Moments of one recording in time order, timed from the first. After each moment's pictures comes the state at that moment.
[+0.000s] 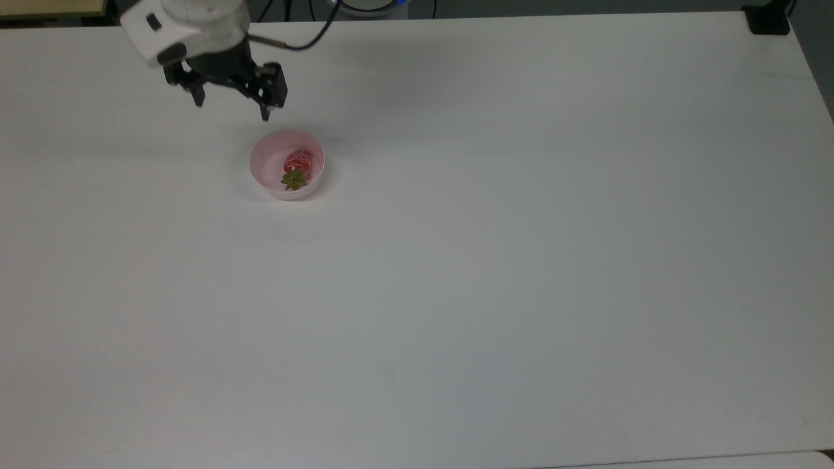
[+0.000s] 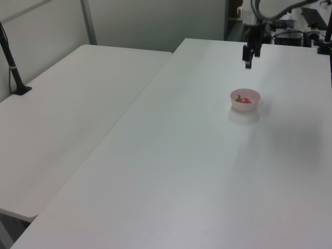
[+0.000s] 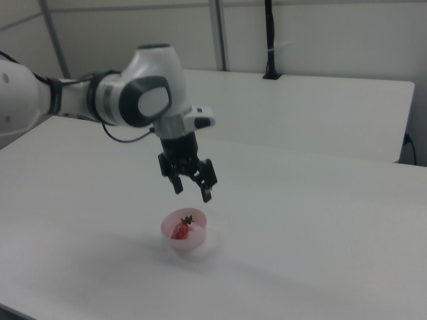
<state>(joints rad) -0.13 0.10 -0.06 -1.91 -0.14 1.98 0.00</state>
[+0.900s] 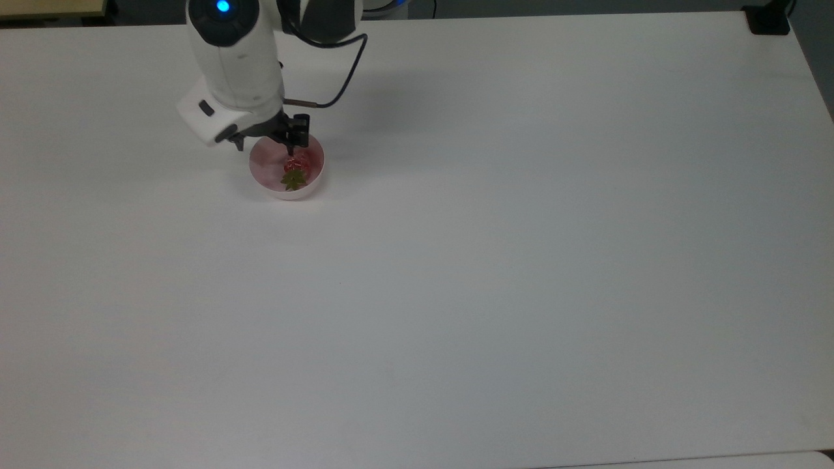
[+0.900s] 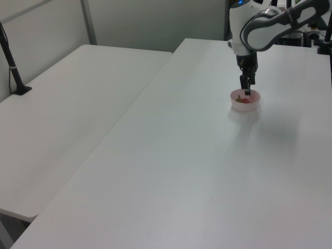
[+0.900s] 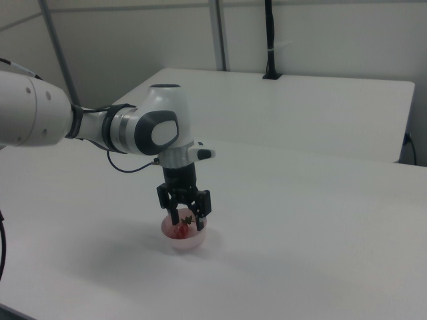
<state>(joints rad) -0.10 0.25 -0.04 -1.92 -0.15 2.01 -0.07</state>
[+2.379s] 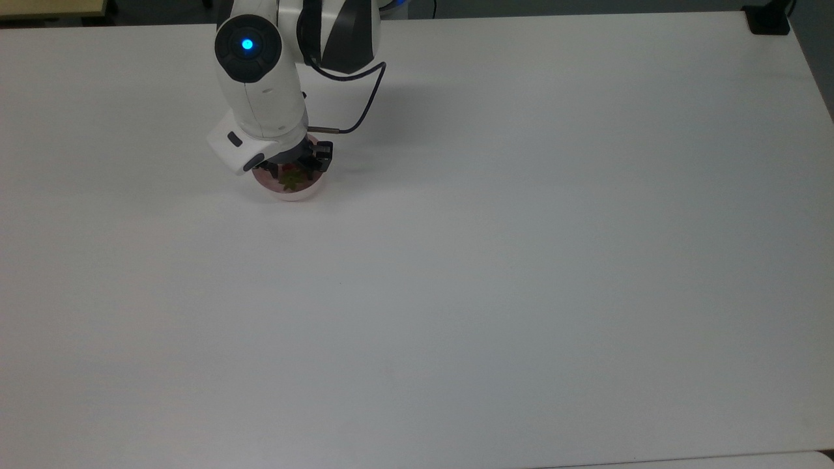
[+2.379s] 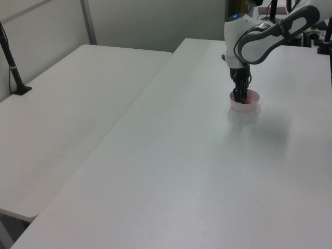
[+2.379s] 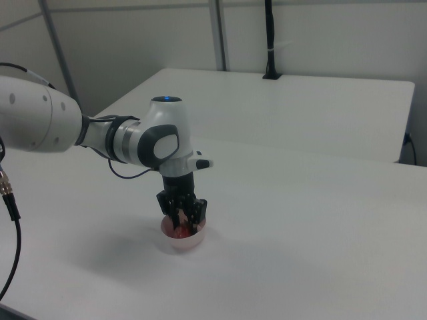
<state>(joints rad) -0.09 0.32 -0.02 -1.93 -0.09 2.11 -0.07</state>
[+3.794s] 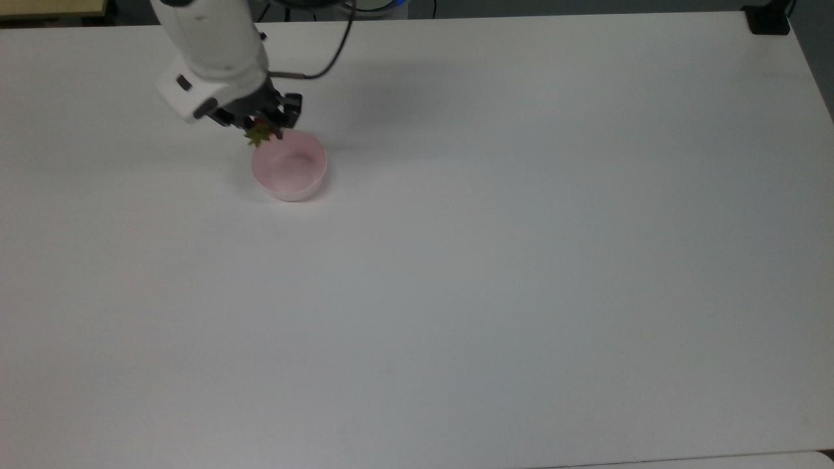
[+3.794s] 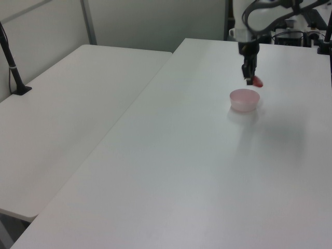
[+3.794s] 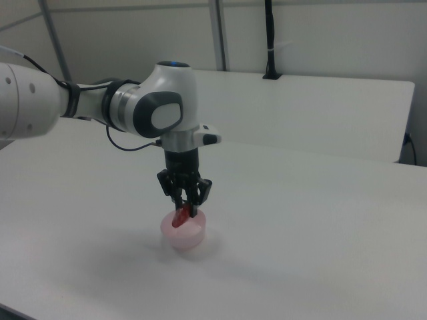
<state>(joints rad) -0.17 0.18 -0.03 -1.87 -0.04 1.91 -0.20</state>
